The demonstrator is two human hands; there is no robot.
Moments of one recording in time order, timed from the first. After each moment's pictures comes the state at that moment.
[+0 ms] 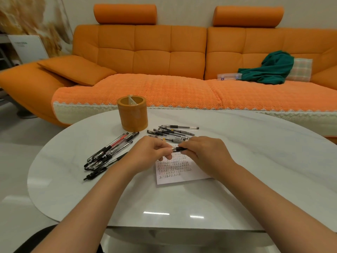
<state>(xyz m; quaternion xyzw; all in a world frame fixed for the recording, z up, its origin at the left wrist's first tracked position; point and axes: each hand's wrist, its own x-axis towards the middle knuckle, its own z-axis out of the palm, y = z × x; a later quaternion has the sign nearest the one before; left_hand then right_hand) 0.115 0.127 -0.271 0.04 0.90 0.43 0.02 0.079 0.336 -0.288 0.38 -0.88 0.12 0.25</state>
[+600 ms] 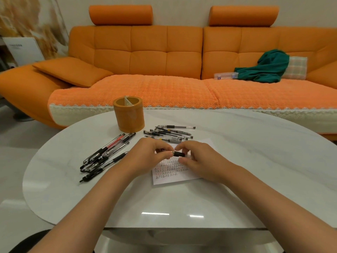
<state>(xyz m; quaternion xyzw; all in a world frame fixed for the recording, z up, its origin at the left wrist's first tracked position) 0.115 0.133 -0.275 0.11 0.92 0.37 -0.03 0.084 0.345 -0.291 0.33 -0.90 0.28 0.00</state>
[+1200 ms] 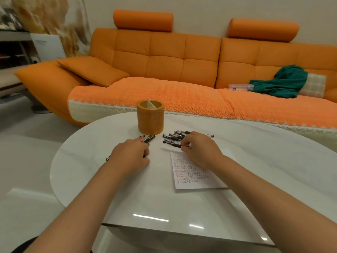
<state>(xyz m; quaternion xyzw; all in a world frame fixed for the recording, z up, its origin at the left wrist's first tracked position) 0.128 0.049 -0.269 -0.05 1.00 0.07 -0.01 0.040 0.271 -0.286 0.28 -0.94 0.16 0.09</state>
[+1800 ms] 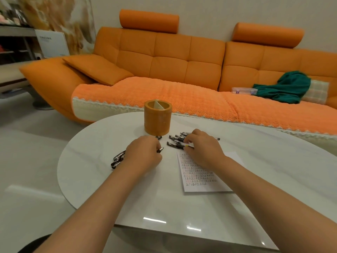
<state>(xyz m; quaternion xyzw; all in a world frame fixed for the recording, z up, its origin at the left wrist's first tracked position) 0.122 0.058 -0.270 -0.08 0.98 0.17 -0.08 0.032 0.252 -0.290 0.29 -0.94 0.10 0.13</state>
